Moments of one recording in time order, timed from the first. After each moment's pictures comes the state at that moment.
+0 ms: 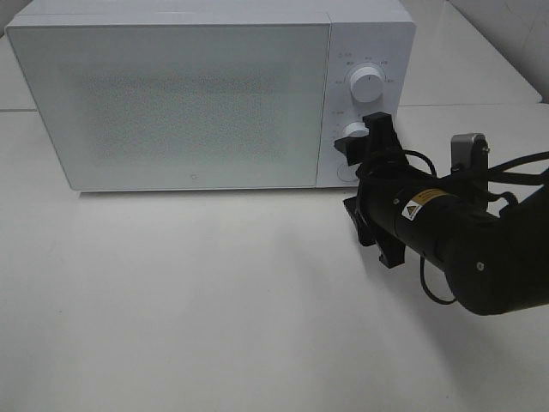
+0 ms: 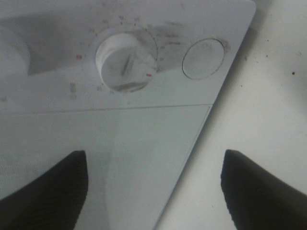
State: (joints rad) left arm 0.02 0.00 -0.52 0.01 1.07 -0.02; right arm 0.61 1.85 -0.53 0.37 -0.97 1.33
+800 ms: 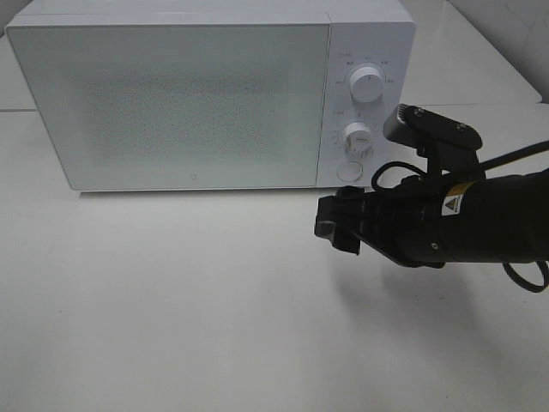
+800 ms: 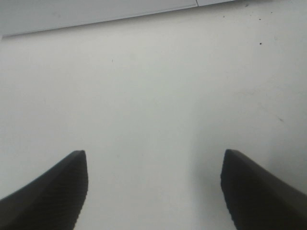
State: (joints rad) left arm 0.02 0.00 -0.52 0.01 1.07 -0.02; right arm 0.61 1.48 -0.52 0.31 -0.15 0.28
